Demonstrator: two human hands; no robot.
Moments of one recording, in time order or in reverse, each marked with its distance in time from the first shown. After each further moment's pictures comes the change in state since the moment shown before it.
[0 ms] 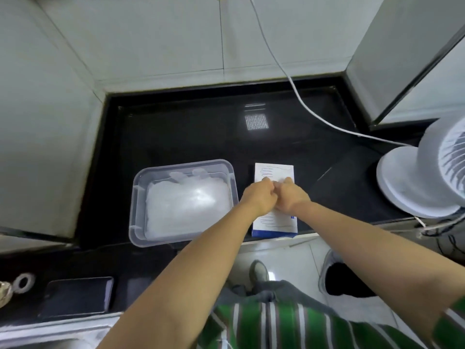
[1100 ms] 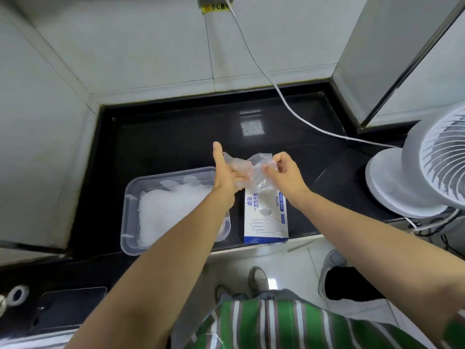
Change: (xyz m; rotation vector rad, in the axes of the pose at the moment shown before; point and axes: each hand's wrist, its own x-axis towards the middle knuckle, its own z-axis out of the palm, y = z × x) left_hand 0.018 -0.006 -0.041 -1.413 0.237 -0.361; right_hand -0.002 0.008 -0.037 1.089 0.354 -0.153
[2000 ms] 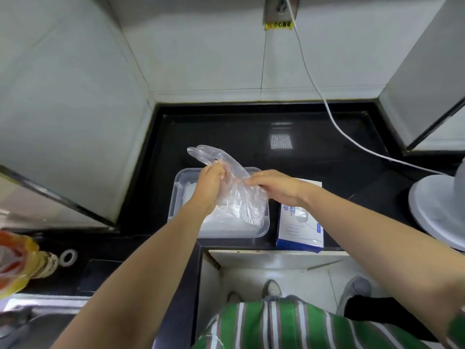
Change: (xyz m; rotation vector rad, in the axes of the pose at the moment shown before) left_hand -0.050 0.037 -0.121 0.226 0.122 0.269; right_hand -0.013 -0.060 0.087 0.114 -0.799 0.236
